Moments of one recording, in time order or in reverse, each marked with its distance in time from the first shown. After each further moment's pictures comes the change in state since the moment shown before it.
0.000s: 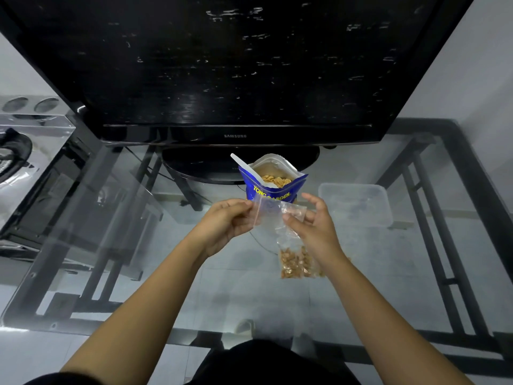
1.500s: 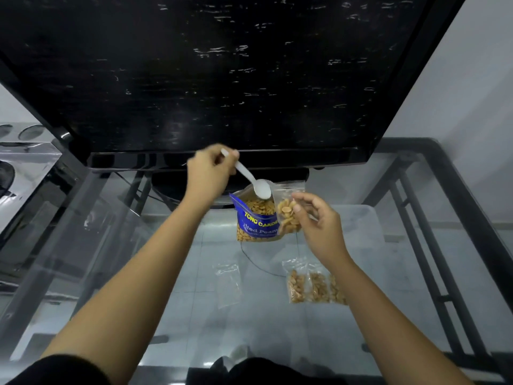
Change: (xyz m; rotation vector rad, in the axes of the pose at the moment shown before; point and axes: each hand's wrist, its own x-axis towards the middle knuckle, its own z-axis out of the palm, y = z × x) left_hand 0.047 0.107 0.017 0.647 0.408 0.645; right_hand 0.031 -0.039 -0.016 -0.164 0.005 -0.360
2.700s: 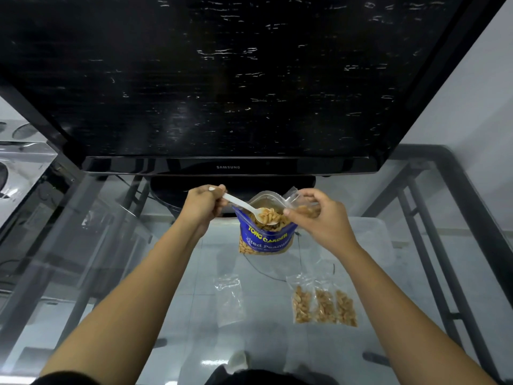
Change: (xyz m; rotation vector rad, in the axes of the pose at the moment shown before) left_hand 0.017 -0.070 0.011 -0.437 -0.081 -0.596; right_hand 0.058 0.008 -0.003 -0.375 -0.054 0.082
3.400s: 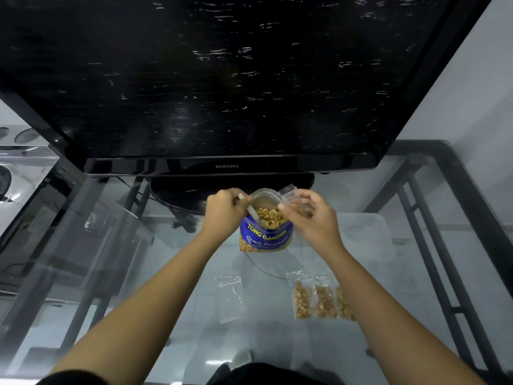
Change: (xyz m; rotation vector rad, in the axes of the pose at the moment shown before) left_hand -0.034 -0.004 0.029 0.732 -0.039 0.480; right_hand -0.009 0.006 0.021 0.276 0.067 0.058
